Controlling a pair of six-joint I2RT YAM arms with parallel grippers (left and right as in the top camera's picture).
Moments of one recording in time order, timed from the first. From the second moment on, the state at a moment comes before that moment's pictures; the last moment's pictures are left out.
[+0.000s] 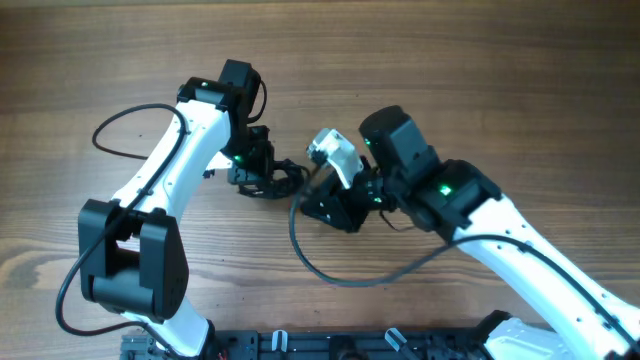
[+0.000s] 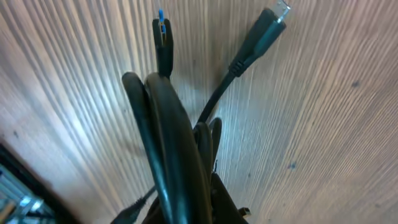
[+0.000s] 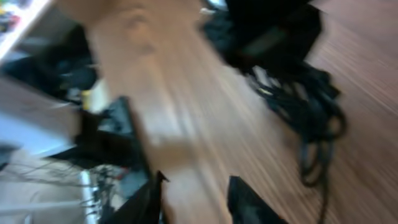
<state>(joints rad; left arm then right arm) -0.25 1.81 1.40 -1.18 0.28 -1.78 0.68 1.38 1.15 -0.67 -0.56 0.05</state>
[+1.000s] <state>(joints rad) -0.24 1.82 1.40 -1.17 0.51 -1.71 0.67 1.67 1.16 -0.69 -0.47 -0.09</state>
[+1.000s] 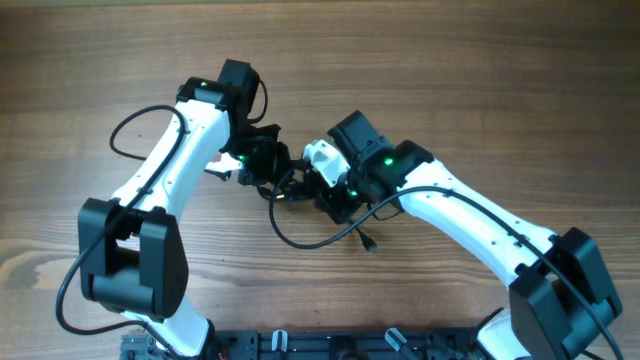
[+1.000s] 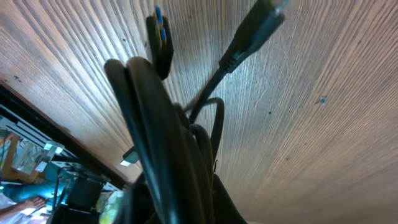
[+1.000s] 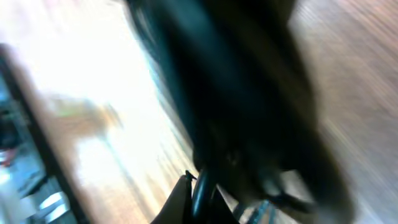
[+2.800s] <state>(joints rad) -0.25 1.82 1.40 -0.58 0.85 -0.99 0.43 1.55 1.16 -0.62 -0.21 0.52</state>
